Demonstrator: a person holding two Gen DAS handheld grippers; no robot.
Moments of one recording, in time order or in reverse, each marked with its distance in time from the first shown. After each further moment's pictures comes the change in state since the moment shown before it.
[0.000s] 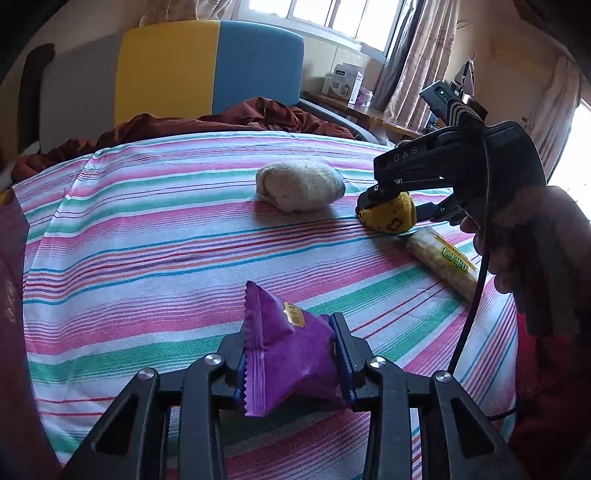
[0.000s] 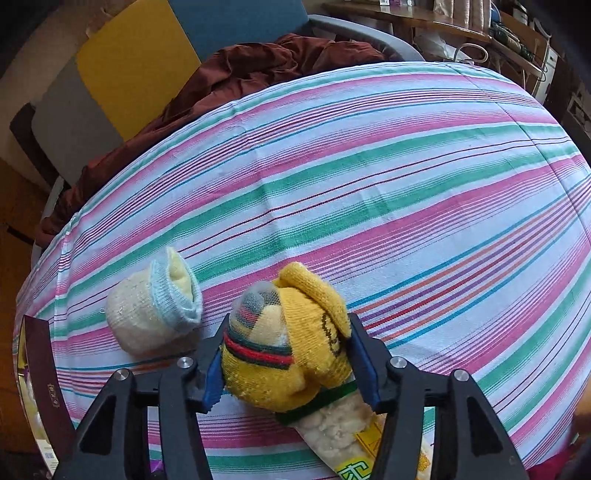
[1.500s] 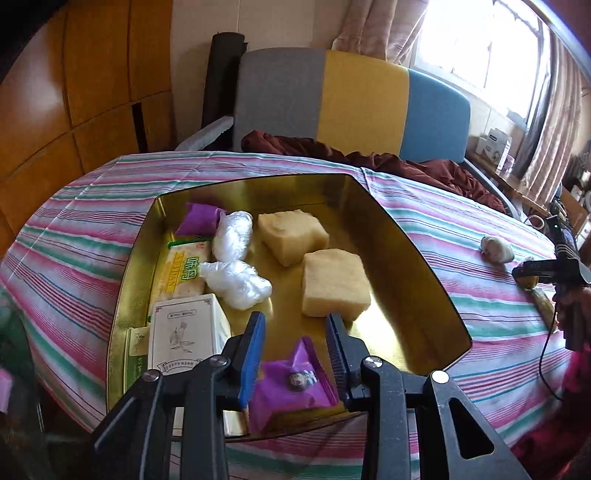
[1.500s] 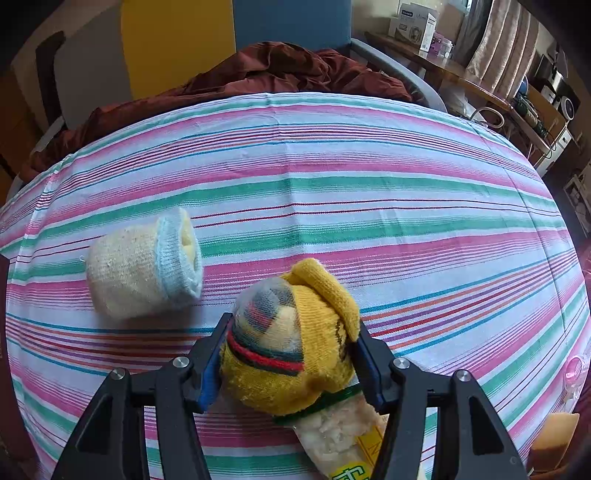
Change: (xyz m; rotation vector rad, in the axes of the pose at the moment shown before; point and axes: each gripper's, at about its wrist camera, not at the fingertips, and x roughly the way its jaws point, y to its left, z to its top) left arm -0.216 0.176 -0.078 -0.325 -0.097 0.482; right arm 0.007 0.034 -0.015 -0.233 -0.057 -0.175
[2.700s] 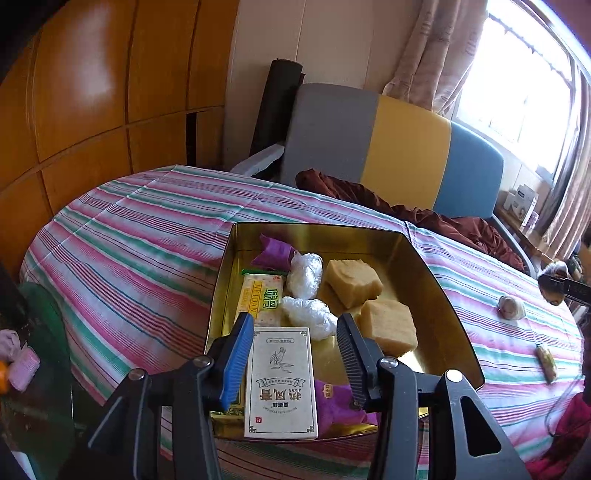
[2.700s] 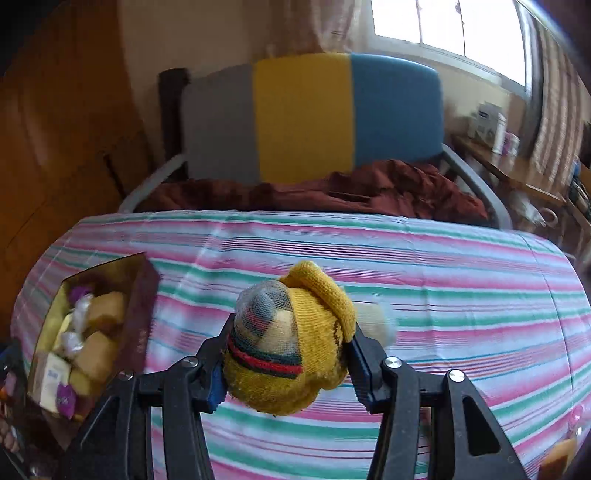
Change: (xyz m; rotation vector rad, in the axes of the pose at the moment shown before) left arm -0.048 0.058 0.010 -0.154 -0.128 0.075; right arm -0.151 0.122 -0.029 -0.250 -0.336 0.306
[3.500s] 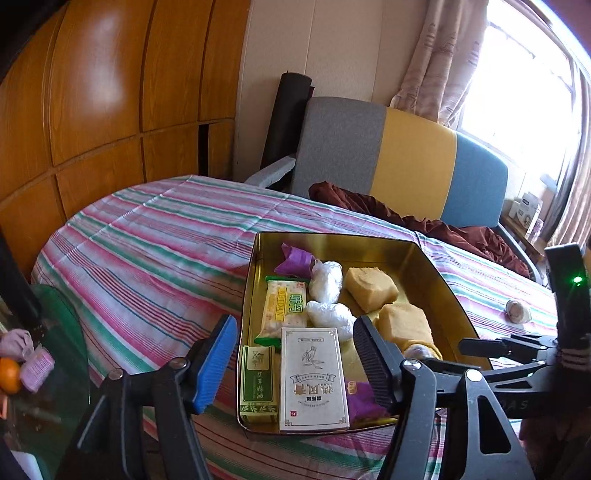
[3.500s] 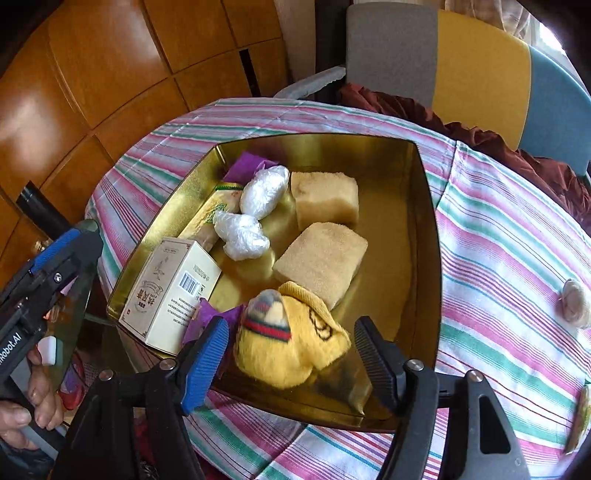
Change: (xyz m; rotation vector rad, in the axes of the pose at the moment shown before) left arm -0.016 0.020 -0.007 0.000 -0.057 0.033; right arm 0.055 0.227 -0.069 -0.248 0.263 0.302
